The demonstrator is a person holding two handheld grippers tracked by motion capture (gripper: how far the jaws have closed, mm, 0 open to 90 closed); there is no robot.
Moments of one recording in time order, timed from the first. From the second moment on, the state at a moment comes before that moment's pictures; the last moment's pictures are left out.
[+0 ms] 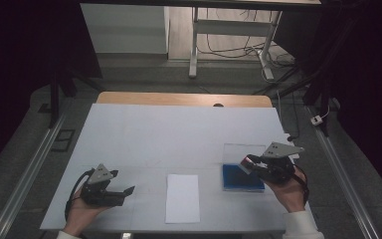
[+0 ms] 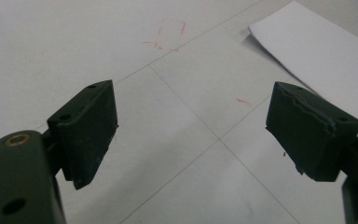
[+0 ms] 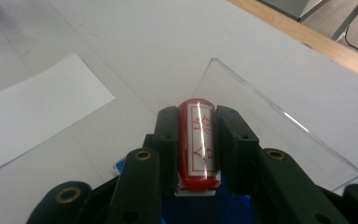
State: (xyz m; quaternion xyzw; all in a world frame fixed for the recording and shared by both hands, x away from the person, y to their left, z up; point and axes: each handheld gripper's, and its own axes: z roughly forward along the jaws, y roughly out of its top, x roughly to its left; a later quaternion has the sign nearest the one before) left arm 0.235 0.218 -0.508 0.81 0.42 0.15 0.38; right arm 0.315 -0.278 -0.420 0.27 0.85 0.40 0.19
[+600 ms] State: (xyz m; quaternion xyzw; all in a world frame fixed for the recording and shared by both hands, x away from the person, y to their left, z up) left arm 0.235 0.218 -0.506 0.81 0.42 0.16 0.38; right arm 0.313 -0.271 -0.416 0.27 0.86 0.39 0.19
